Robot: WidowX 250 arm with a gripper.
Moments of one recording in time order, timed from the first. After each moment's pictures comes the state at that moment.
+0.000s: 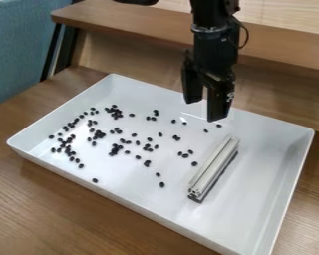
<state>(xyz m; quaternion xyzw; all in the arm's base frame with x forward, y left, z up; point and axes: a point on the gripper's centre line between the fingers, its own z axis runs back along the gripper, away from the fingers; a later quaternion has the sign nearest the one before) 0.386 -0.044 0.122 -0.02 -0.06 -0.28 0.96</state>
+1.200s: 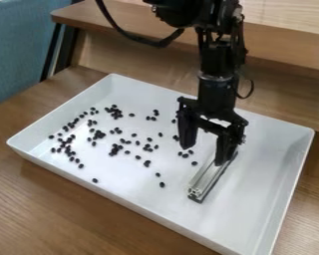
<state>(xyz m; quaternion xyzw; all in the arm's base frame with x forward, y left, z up) 0.359 -0.062 0.071 -0.03 0.02 -0.11 0.99</state>
